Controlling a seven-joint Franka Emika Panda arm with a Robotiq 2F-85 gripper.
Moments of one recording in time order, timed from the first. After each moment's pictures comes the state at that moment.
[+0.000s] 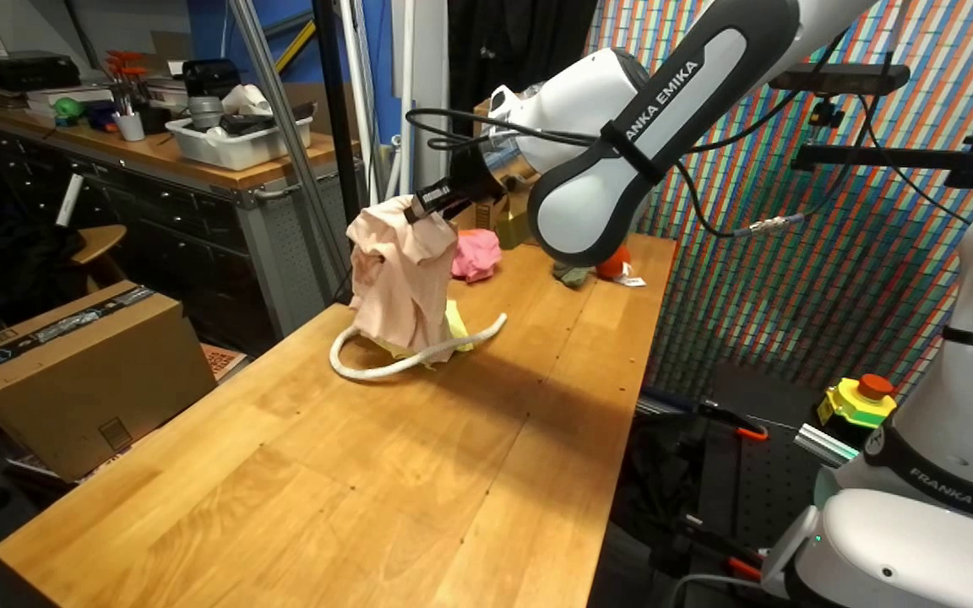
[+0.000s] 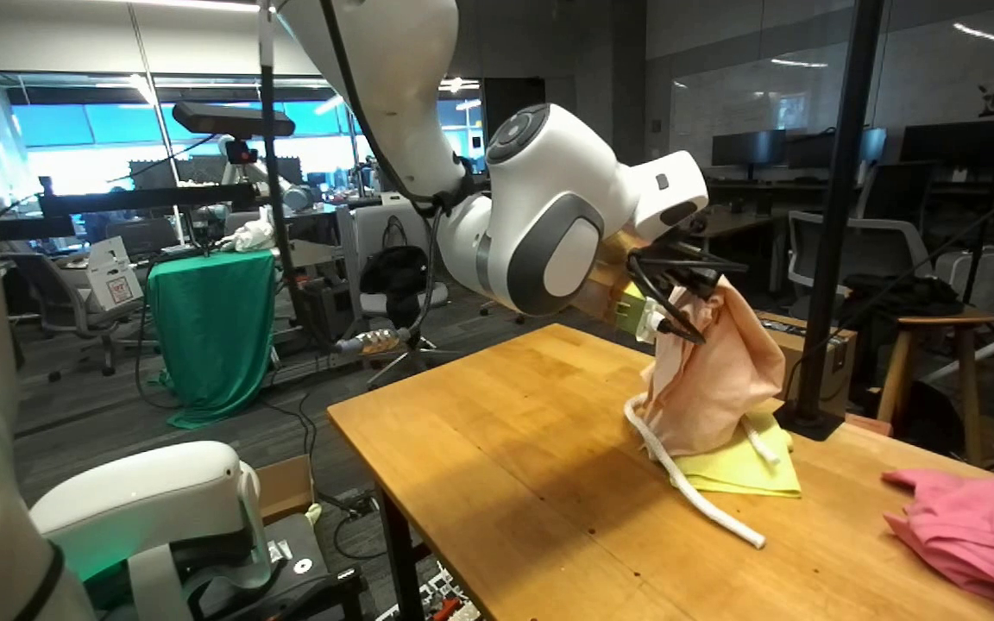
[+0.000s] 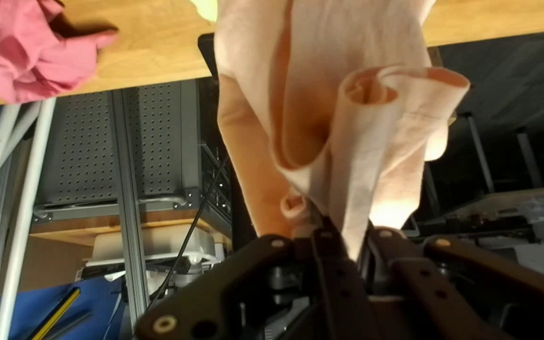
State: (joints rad) arm 0.20 0.18 -0.11 -2.39 0.08 3.54 0.06
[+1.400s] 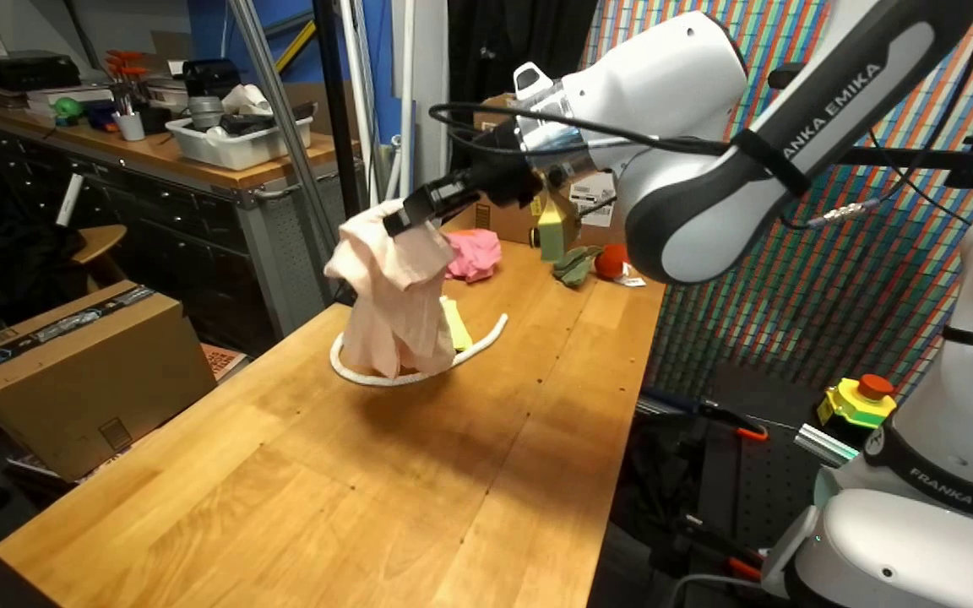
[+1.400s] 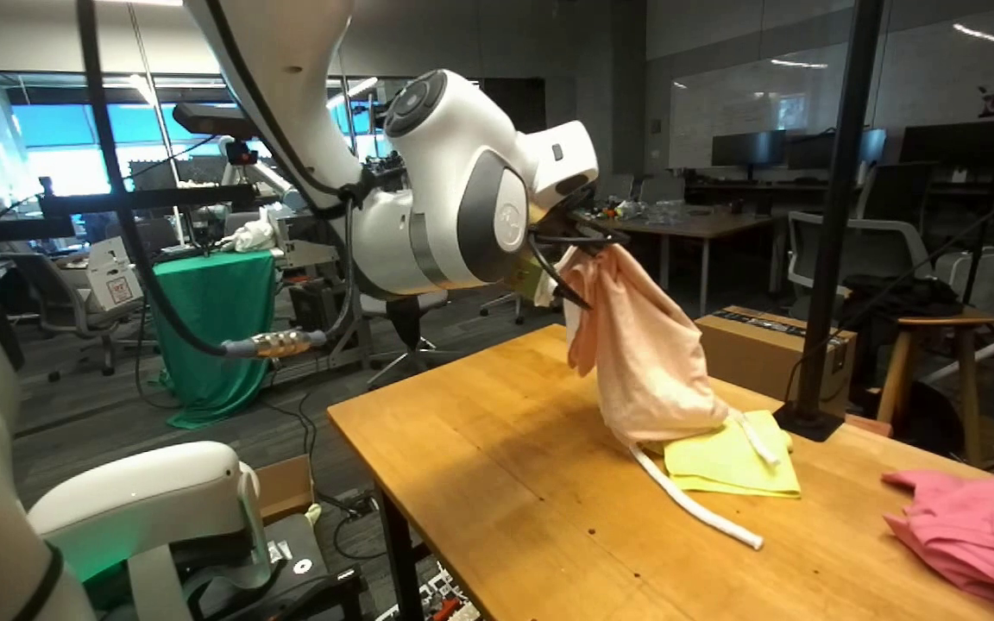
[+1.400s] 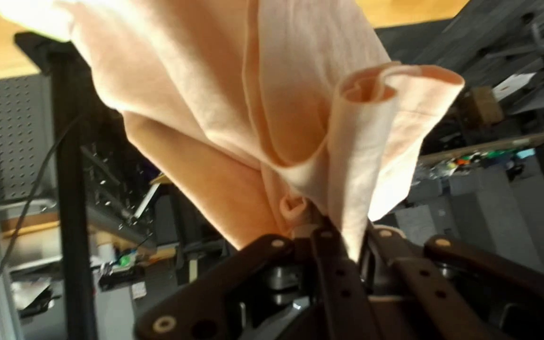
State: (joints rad) arm 0.19 -0.03 -0.02 -2.57 -0.40 3.60 0.52
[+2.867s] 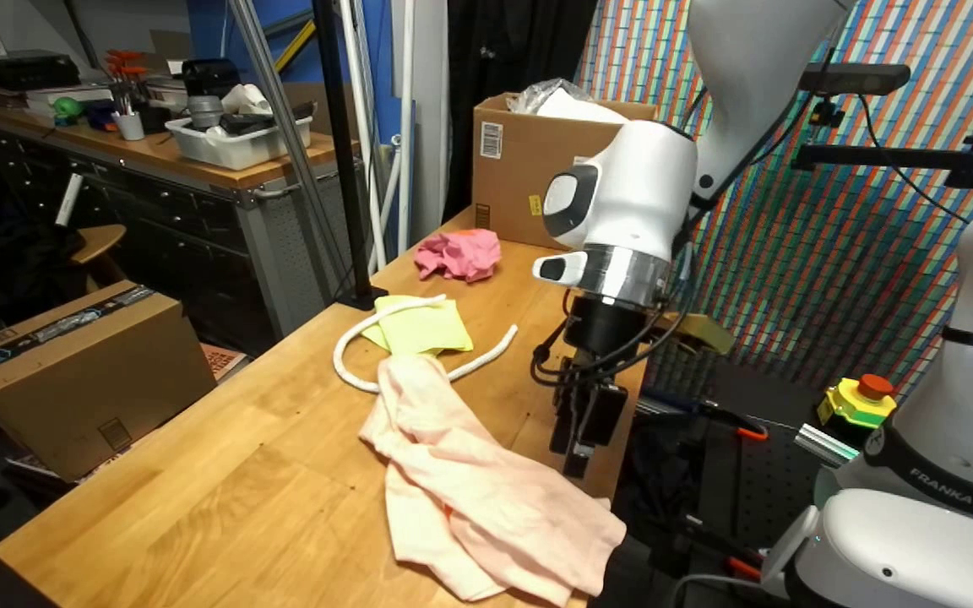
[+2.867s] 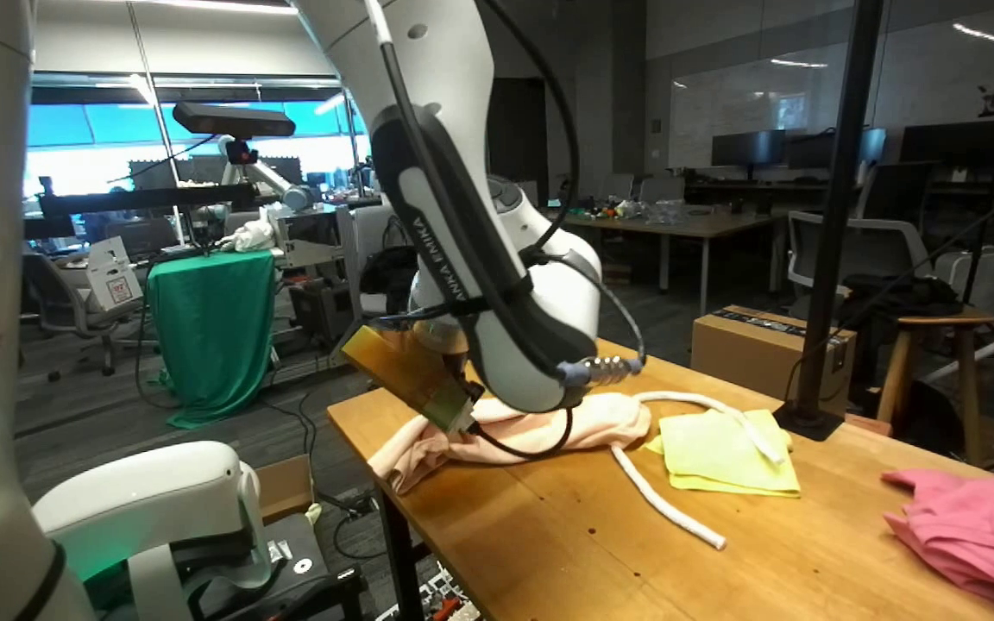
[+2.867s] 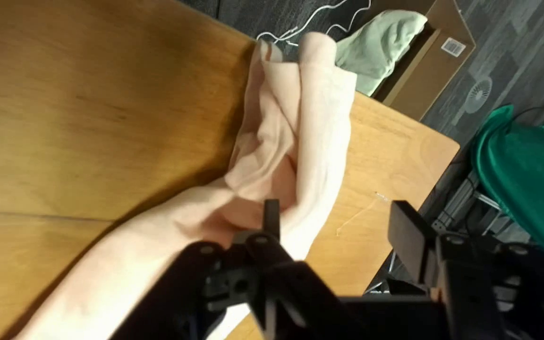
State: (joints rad) arm 0.22 0.29 -0.16 -2.32 -2.19 3.94 1.89
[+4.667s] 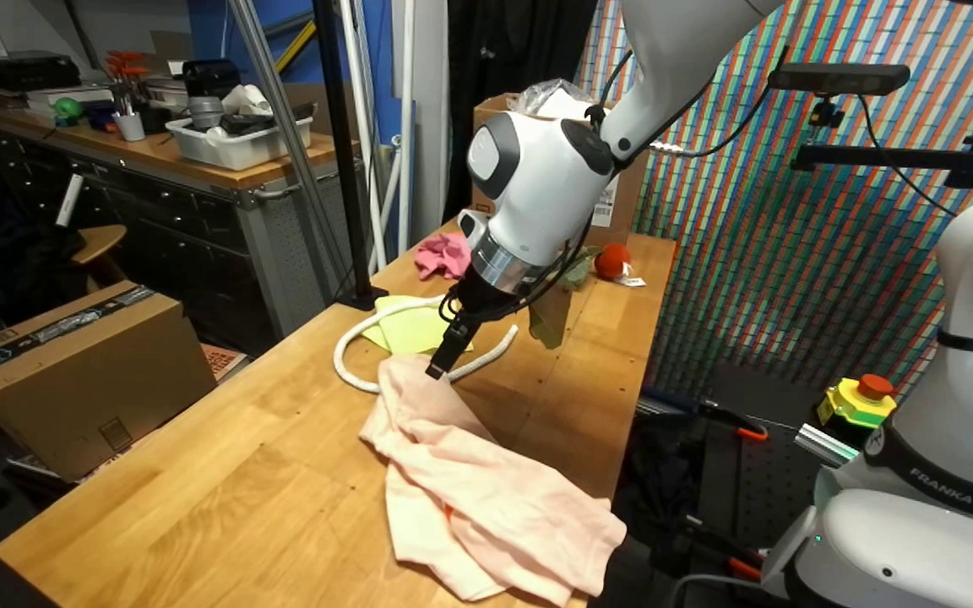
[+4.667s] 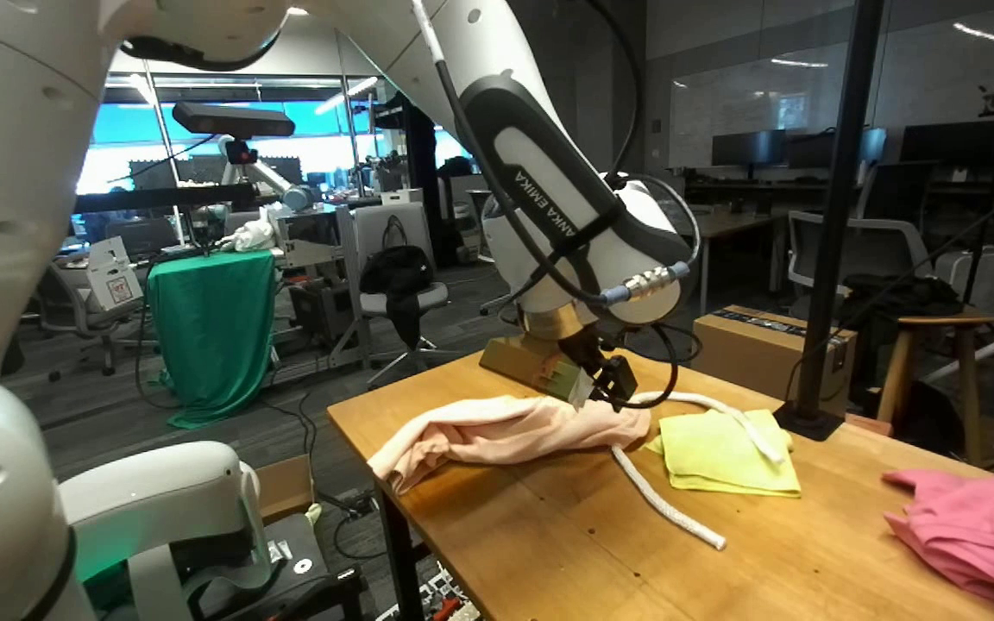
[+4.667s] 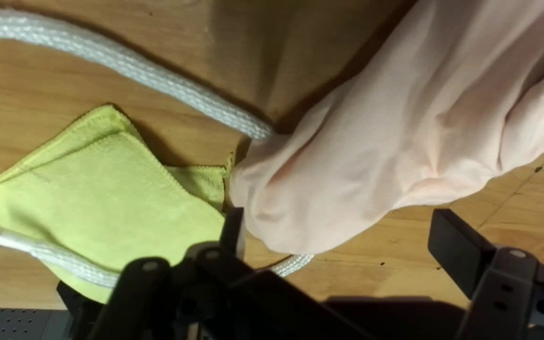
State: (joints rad) arm 0.46 0.46 -0.43 -1.95 -2.34 3.53 2.29
